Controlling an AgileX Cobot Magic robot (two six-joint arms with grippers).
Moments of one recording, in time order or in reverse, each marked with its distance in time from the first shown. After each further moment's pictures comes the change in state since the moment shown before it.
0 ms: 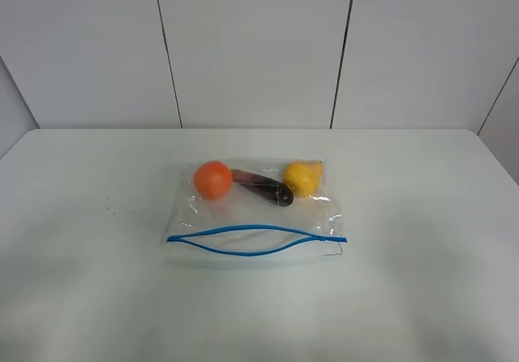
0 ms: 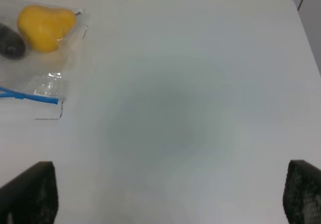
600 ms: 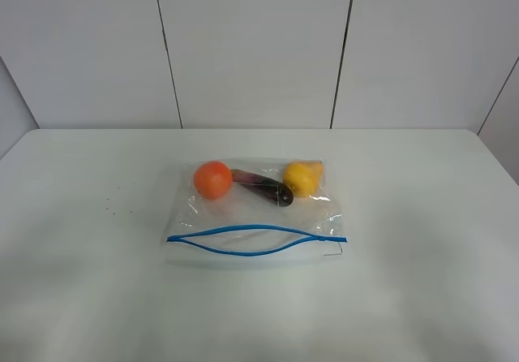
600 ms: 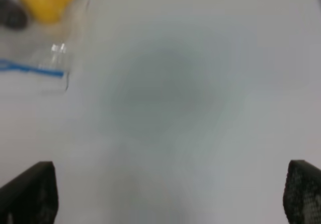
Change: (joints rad) left arm 0.000 0.000 0.000 0.000 0.000 0.000; right arm 0.000 0.213 -0.088 0.040 0.061 -0.007
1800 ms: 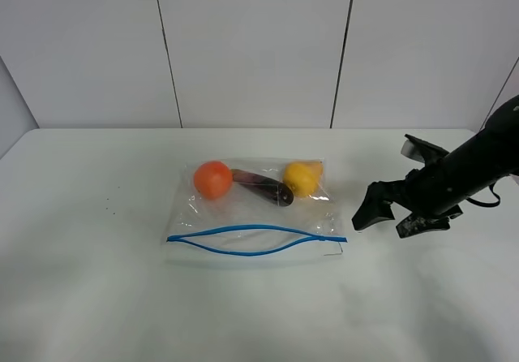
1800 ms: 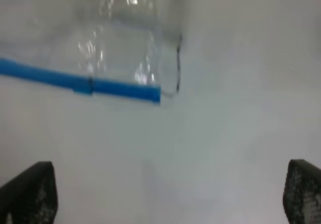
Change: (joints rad) left arm 0.000 0.000 0.000 0.000 -0.001 0.000; right arm -0.034 1.548 -0.357 0.678 -0.311 -0.541
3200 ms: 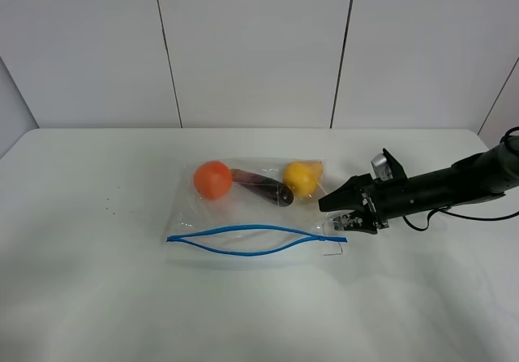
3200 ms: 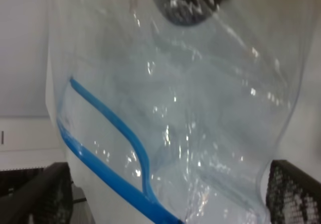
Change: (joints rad) left arm 0.000 0.000 0.000 0.000 0.000 0.000; right arm -0.083 0.452 -0.134 0.636 0.328 -0.644
